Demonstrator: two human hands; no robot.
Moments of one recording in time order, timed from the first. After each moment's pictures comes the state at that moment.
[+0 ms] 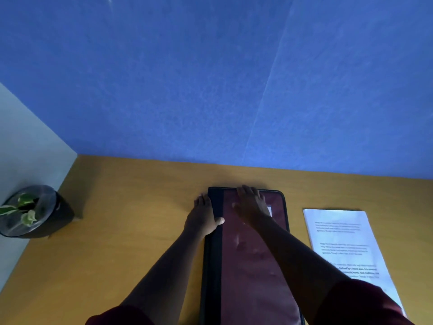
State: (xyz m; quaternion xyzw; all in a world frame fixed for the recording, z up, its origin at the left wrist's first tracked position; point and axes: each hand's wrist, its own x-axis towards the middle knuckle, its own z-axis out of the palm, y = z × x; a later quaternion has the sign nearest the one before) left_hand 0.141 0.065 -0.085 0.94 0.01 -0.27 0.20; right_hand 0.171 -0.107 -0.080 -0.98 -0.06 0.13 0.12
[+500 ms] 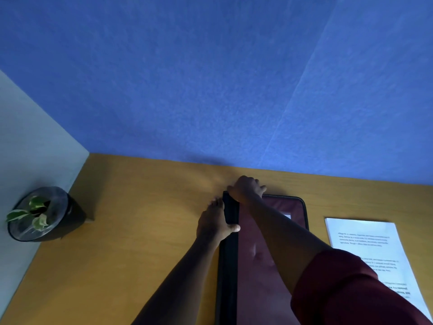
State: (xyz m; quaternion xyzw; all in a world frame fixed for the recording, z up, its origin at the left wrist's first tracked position) left_hand 0.149 0.073 -0.095 0.95 0.03 -0.22 0.23; right_hand 0.244 -0.029 -0.071 -0.96 0.12 0.23 0.12
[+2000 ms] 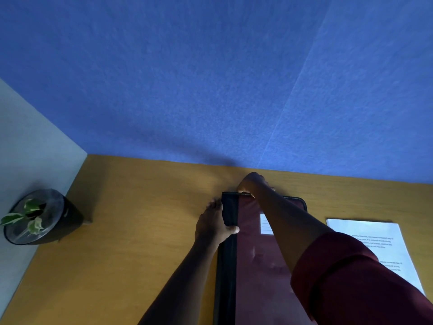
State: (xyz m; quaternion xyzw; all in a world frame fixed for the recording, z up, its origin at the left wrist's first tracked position) left_hand 0.145 0.072 -0.099 0.95 0.05 -0.20 0.23; right_hand 0.276 -0.049 -0.070 -0.90 0.22 0.34 0.15
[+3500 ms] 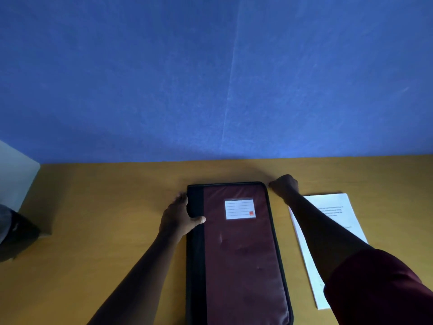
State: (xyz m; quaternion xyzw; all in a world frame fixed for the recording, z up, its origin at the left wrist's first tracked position) left_hand 0.142 0.074 -0.098 0.95 0.04 -0.21 0.22; right_hand 0.210 -0.253 -0.087 -0.89 0.33 0.14 0.29
